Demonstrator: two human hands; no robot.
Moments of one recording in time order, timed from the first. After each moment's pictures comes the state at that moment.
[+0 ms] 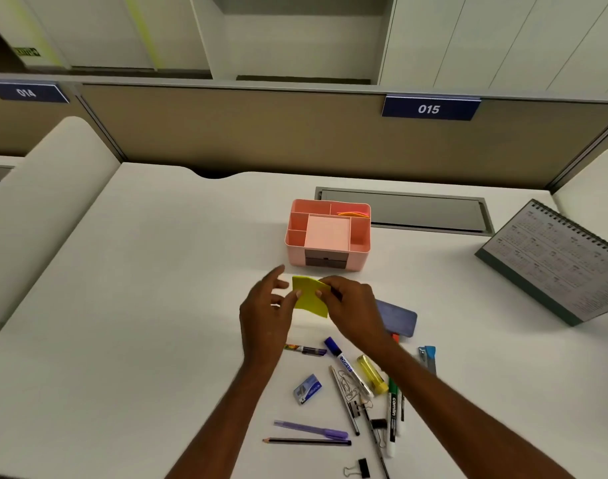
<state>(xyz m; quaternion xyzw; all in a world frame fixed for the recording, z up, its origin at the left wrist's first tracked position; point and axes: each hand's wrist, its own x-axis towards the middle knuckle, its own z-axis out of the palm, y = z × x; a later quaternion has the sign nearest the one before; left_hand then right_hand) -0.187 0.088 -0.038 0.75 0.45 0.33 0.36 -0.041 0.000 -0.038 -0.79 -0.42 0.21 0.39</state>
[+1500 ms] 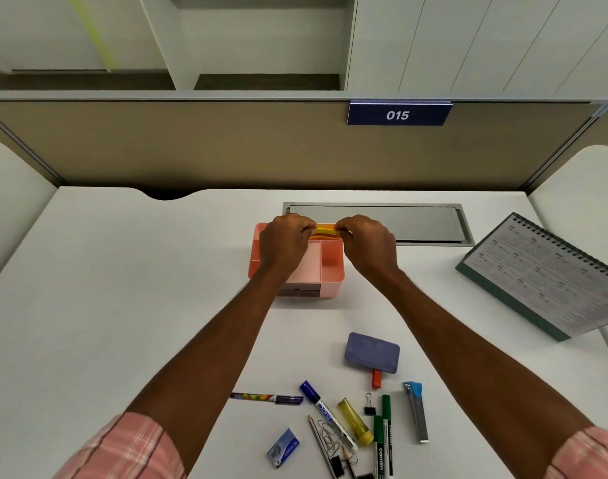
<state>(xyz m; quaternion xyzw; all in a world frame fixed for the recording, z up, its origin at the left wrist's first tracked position) 0.018 0.210 -0.024 0.89 0.33 0.22 0.21 0.144 0.078 -0.032 -0.85 -0.44 -0.07 0.27</state>
